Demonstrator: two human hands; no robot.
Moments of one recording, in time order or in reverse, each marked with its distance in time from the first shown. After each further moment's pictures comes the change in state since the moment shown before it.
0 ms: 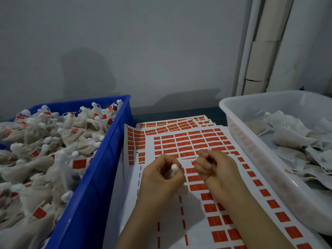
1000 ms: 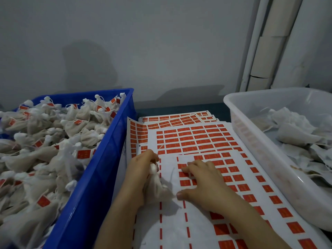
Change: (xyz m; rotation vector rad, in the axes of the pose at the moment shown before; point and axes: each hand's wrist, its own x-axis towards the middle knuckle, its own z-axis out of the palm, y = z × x) left_hand 0.028 -0.002 -0.035 -0.284 0.078 -0.779; right_hand 0.001 0.043 -0.018 -1.805 -0.142 -0.249
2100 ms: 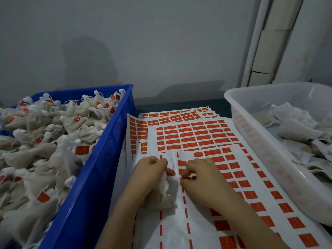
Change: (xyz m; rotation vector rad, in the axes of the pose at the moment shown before) left_hand 0.002 -0.019 0.006 0.445 -0.062 0.120; right_hand -0.003 -0.007 0.000 0.064 0.086 -0.004
